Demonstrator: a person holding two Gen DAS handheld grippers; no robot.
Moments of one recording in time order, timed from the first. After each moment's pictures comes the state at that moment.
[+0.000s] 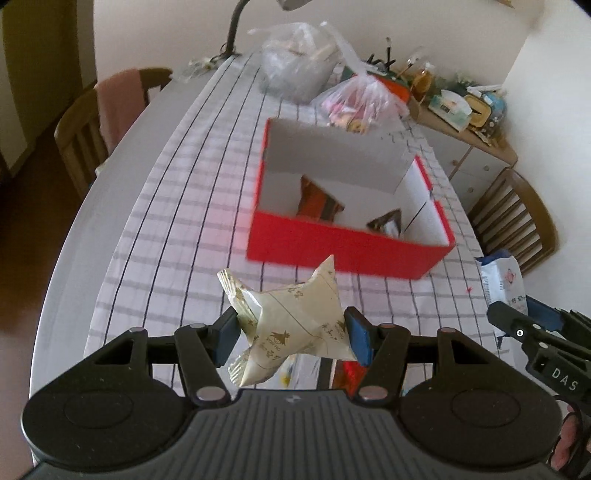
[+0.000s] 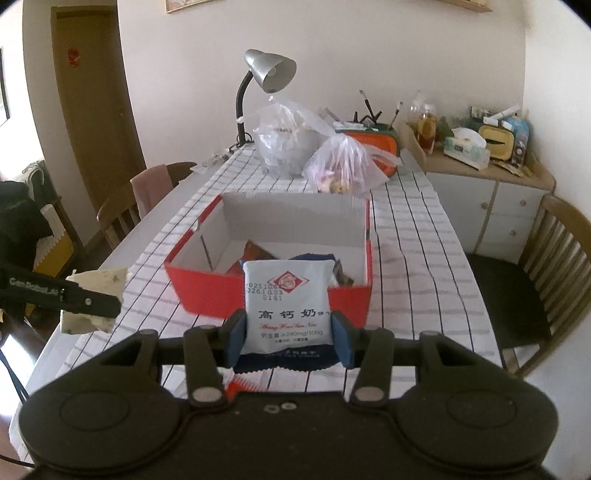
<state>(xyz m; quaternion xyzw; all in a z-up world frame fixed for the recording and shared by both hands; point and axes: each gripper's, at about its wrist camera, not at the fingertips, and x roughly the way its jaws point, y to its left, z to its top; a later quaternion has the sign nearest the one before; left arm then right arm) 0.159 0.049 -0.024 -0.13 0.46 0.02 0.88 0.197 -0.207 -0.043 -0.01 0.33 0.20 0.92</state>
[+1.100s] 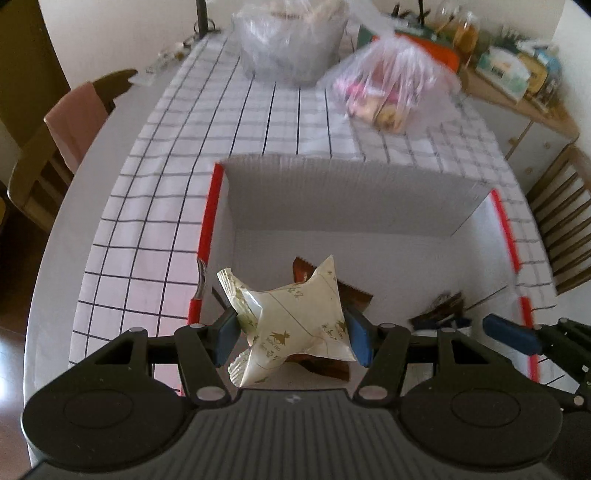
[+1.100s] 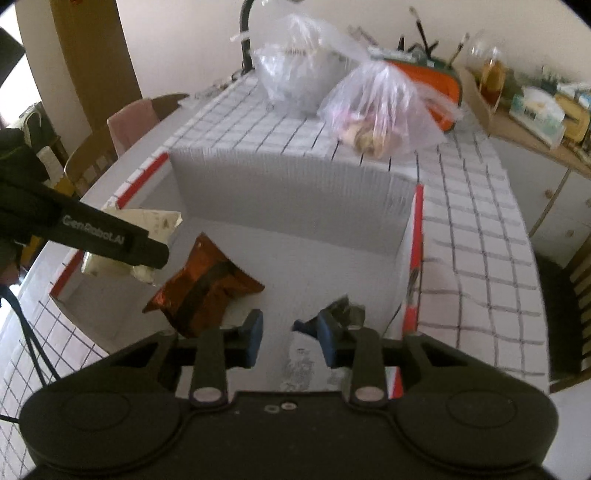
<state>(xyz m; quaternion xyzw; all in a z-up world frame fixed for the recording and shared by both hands) 0.392 0.025 -0.086 -0.05 0.53 0.06 0.84 0.386 -0.160 -0.131 -0.06 0.45 0.25 0.85</state>
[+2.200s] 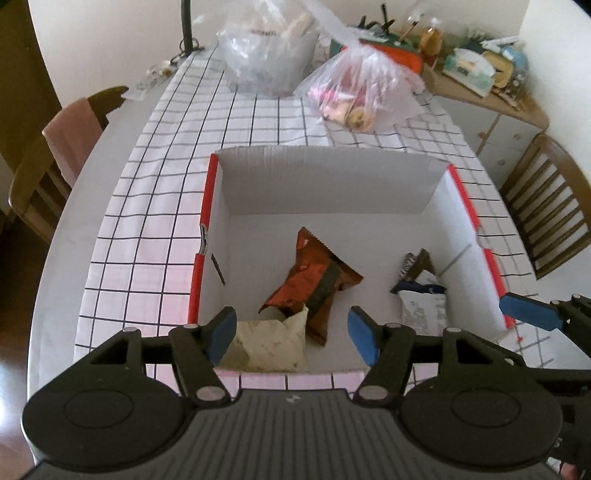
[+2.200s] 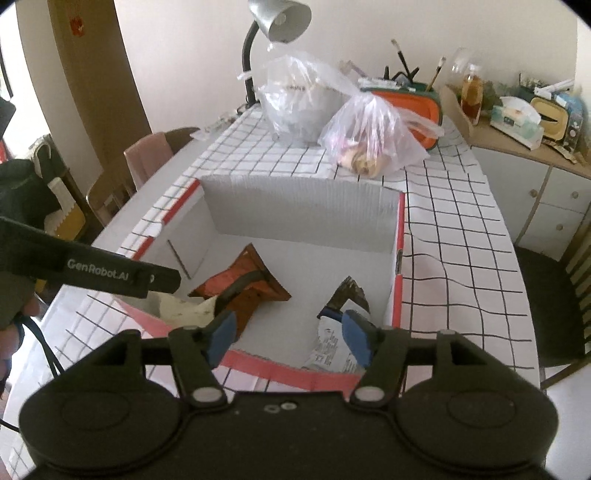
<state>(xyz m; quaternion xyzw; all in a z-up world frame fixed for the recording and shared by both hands) 0.330 0.014 -0.057 -0.04 0.50 0.03 0.86 0.318 -0.185 -0.079 -0.02 0.40 0.25 0.88</state>
